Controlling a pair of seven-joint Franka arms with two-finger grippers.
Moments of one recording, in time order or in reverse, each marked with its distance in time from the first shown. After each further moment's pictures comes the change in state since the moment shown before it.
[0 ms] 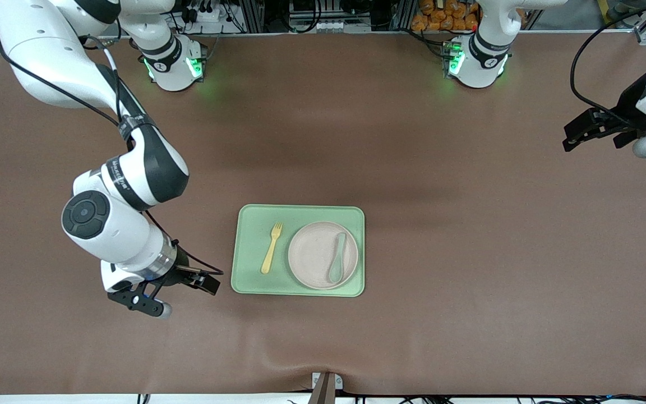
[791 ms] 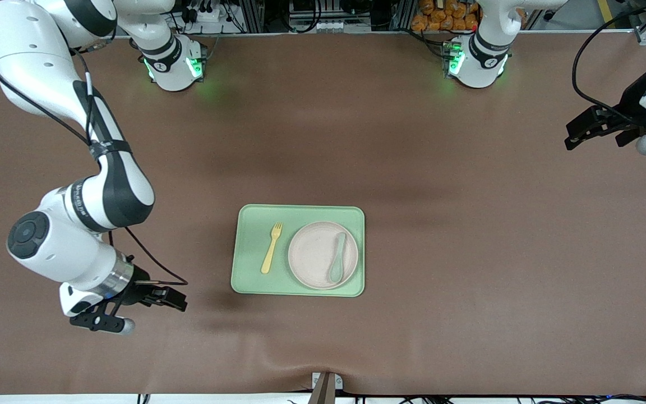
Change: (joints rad) left arm 0.003 -0.007 0.000 0.000 0.000 0.000 0.000; right arm -0.005 -0.008 -0.209 -0.019 0.271 0.118 -0.434
